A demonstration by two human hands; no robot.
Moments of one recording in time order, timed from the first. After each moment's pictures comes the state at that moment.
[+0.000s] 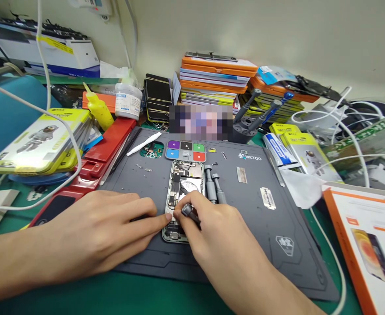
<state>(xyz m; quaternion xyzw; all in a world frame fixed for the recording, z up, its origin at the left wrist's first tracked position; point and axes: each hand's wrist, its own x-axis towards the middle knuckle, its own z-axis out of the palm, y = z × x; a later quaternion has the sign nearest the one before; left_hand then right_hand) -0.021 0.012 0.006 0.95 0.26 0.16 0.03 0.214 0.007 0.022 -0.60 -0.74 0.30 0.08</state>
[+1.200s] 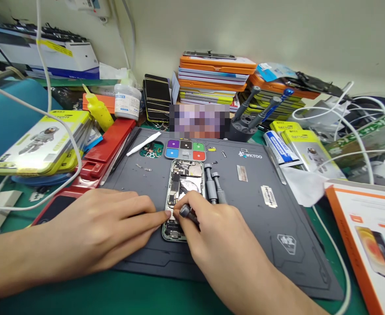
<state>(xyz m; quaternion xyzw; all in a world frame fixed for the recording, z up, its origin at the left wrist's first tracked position) -0.021 0.011 0.004 0.95 0.27 0.18 0.04 0.215 0.004 0.016 -0.57 -0.77 0.26 0.13</state>
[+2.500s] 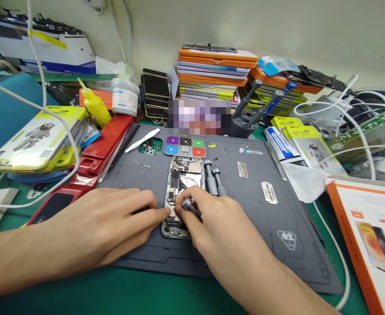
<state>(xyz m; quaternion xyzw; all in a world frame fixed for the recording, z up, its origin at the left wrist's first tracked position) -0.020 0.011 0.003 0.95 0.27 0.13 0.03 0.216 0.010 0.021 -0.59 -0.74 0.30 0.10</state>
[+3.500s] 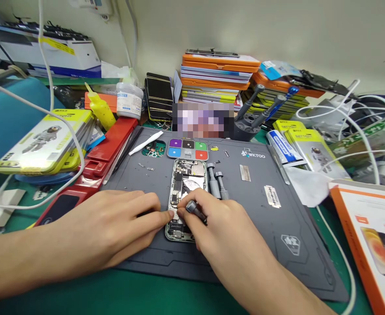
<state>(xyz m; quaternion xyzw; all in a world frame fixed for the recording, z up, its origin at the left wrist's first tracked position) -0.019 0.011 0.005 0.95 0.27 0.12 0.03 0.213 0.011 0.022 -0.59 -0.73 0.31 0.12</state>
